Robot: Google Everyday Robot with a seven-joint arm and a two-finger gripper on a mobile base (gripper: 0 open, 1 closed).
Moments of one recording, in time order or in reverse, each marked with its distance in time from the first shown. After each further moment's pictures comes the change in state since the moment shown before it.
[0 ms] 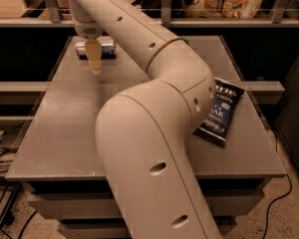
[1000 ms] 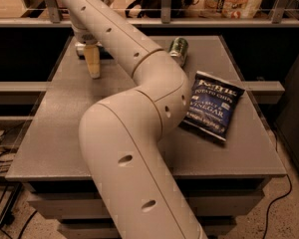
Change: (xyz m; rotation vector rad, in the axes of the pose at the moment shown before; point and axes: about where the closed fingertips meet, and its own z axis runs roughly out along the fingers) arm 0.001 -0.015 0.044 -0.028 0.034 0.026
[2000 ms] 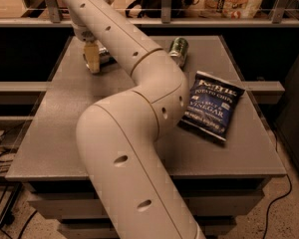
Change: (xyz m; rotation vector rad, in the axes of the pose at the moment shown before) arm 0.000 -0.002 -0.007 0.000 0.000 0.000
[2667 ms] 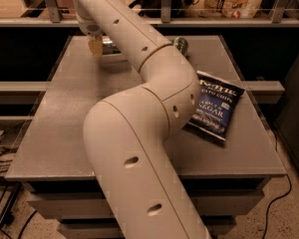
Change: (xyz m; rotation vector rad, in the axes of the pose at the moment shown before) arm 0.014 -0.002 -0.026 0.028 -0.016 0.033
